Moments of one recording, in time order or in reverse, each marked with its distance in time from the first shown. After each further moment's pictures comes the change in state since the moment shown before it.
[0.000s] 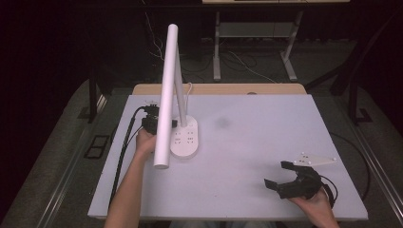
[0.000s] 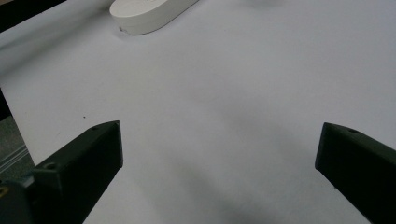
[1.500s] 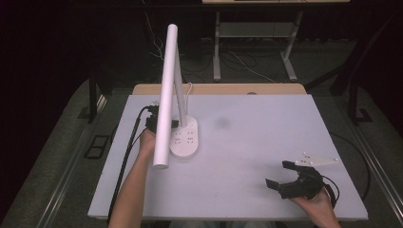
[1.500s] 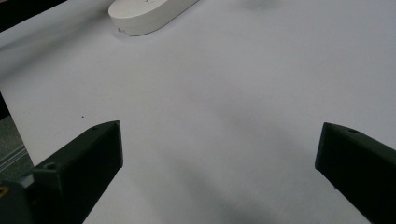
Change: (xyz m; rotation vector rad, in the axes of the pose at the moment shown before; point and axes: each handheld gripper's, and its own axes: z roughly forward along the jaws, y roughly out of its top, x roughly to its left) left arm -0.015 0.001 0.006 0.023 0.095 0.055; right arm -0.001 -0.001 -0.003 -0.005 -0.006 -0.002
